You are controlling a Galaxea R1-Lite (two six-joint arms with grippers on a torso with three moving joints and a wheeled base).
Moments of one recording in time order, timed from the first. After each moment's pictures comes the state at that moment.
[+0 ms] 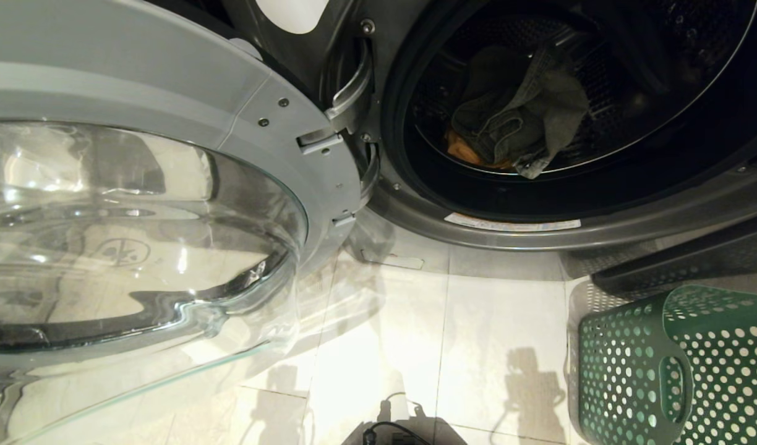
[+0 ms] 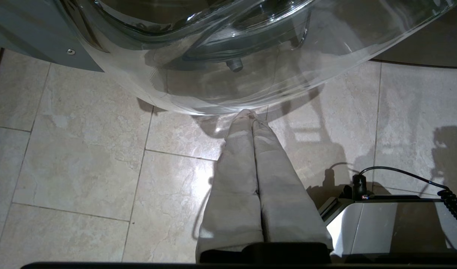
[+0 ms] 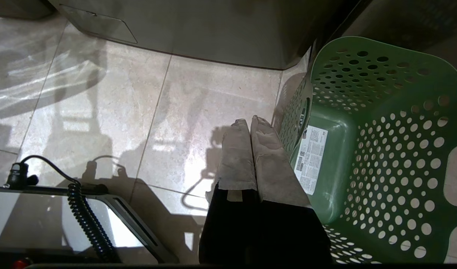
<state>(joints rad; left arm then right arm) -0.01 0.00 0.00 0.00 0.00 0.00 0.01 0.00 0.00 0.00 0.01 -0.07</state>
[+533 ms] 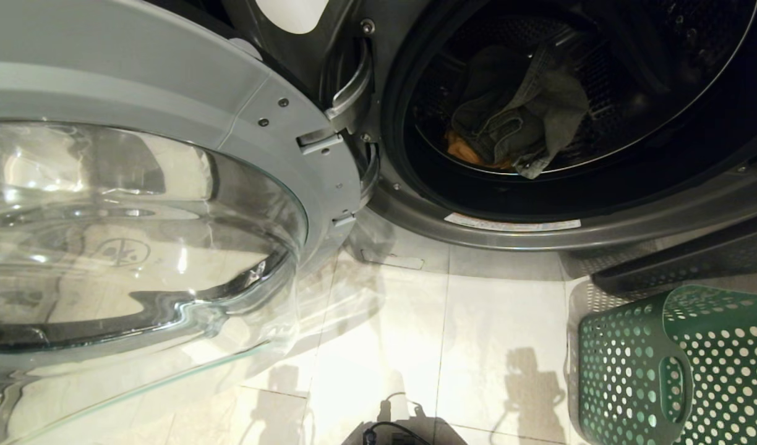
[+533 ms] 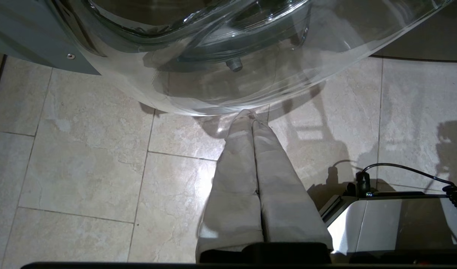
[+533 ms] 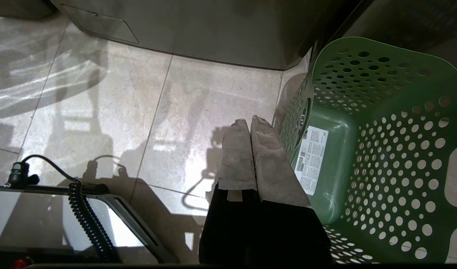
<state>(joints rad) -0.01 0.00 0.00 0.00 -0.01 0.03 0.01 0.00 0.00 0.00 0.01 -0.07</state>
